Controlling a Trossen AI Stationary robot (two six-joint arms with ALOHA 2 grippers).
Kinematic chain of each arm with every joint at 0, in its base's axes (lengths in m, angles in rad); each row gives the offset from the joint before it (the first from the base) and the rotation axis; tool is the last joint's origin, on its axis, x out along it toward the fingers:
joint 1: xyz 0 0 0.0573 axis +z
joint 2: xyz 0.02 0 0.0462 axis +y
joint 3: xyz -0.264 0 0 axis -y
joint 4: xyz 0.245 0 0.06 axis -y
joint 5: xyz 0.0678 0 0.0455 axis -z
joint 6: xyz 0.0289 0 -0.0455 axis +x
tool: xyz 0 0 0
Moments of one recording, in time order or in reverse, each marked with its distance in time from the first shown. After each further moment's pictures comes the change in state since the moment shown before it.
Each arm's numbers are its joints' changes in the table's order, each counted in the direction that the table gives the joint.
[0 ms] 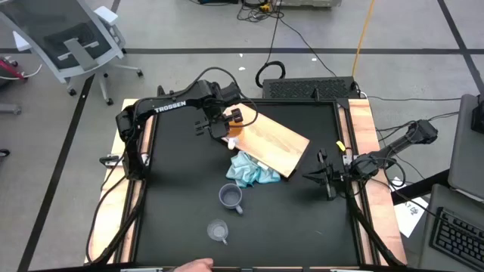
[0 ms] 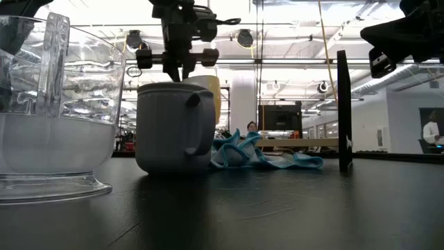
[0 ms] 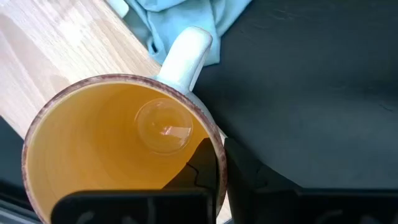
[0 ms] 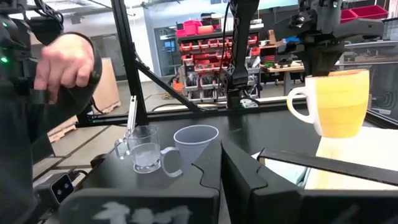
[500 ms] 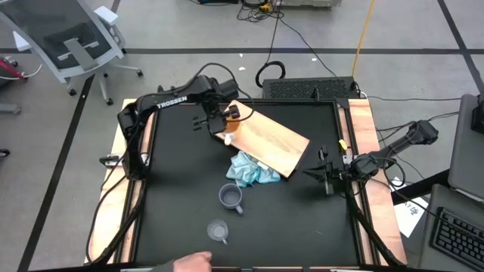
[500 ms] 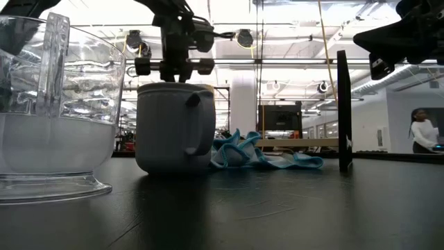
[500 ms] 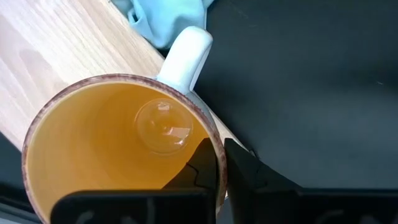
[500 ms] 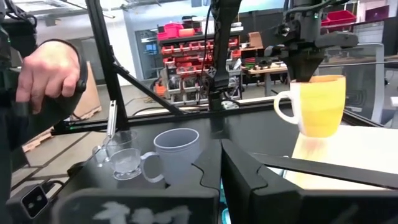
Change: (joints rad) left arm 0.057 0.031 0.001 -0.028 0.007 0.073; right arm -0.016 0.000 0.000 0.002 0.071 0.000
